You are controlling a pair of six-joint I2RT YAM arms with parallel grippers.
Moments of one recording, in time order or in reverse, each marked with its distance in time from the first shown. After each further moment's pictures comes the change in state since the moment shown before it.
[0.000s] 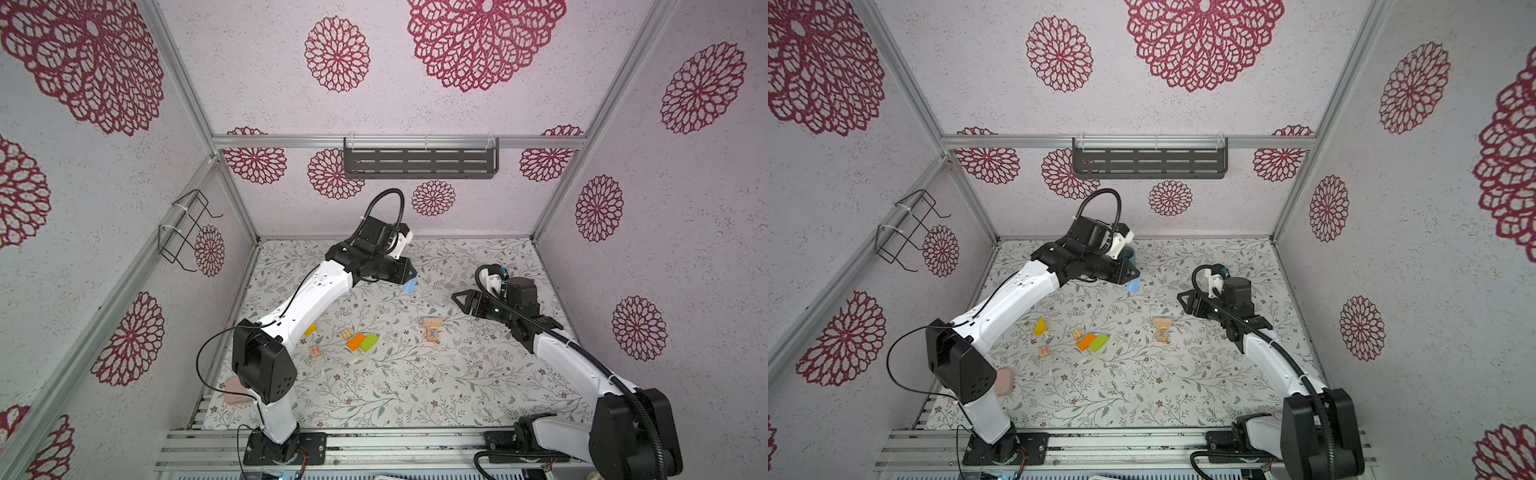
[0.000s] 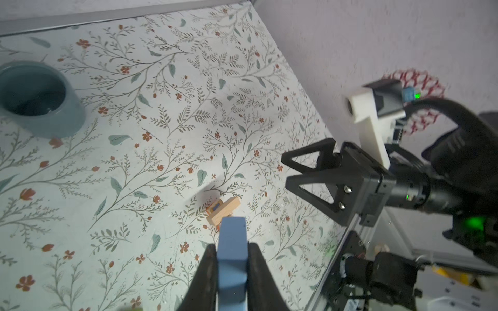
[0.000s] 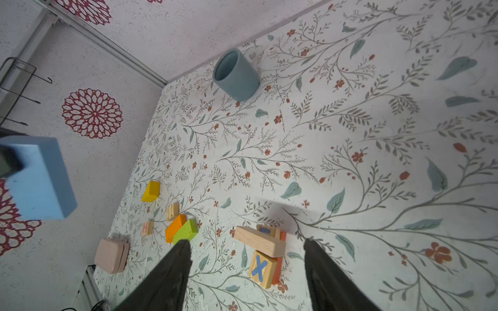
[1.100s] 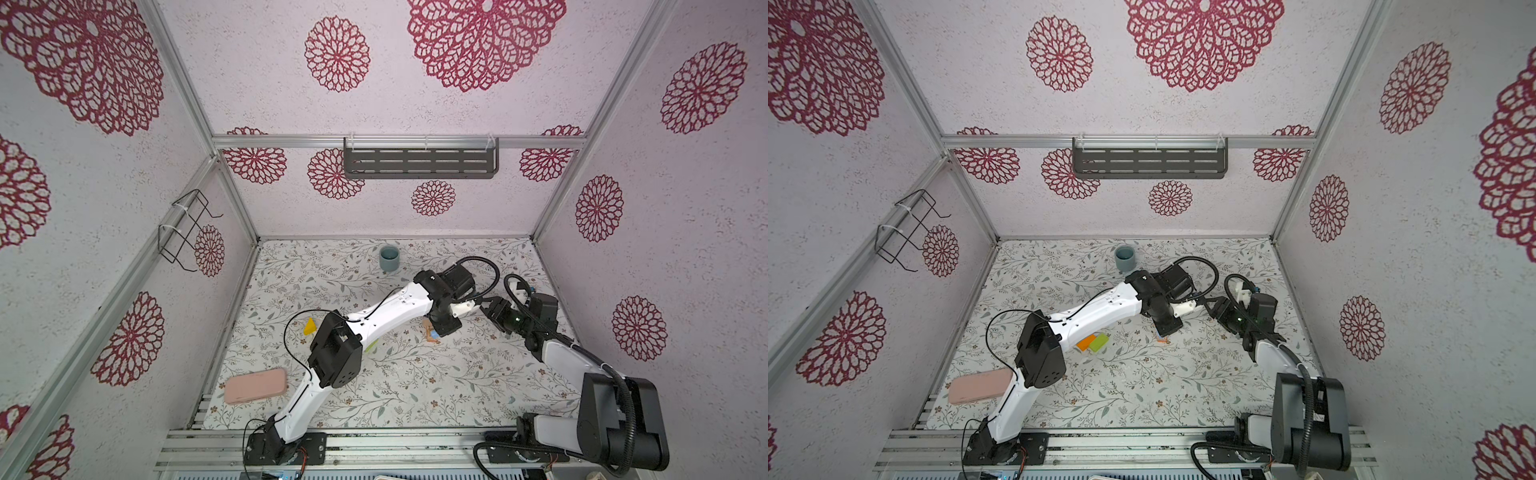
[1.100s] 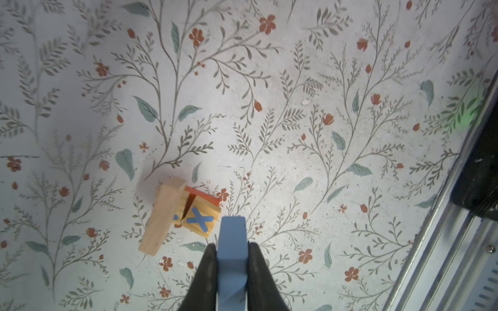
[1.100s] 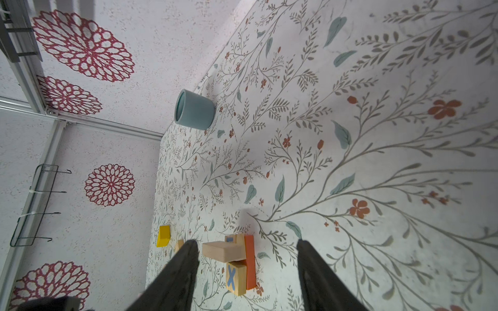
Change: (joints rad) left arm -0.330 0.411 0.261 -0.286 -0.260 0.436; right arm -0.248 0.069 -0.163 0.221 -0.105 0.203
